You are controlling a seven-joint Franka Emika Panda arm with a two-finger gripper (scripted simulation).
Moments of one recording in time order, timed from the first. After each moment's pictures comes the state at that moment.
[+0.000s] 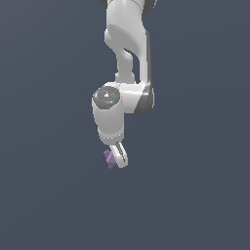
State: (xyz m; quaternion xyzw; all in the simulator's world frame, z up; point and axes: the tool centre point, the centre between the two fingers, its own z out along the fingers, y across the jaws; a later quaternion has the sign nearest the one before) arm 0.048 -0.046 0.117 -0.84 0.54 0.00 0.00
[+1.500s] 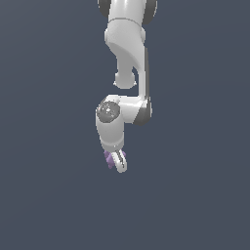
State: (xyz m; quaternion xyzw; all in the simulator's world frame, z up) arm 0.049 -0.047 0.066 -0.84 0.54 0.00 0.00
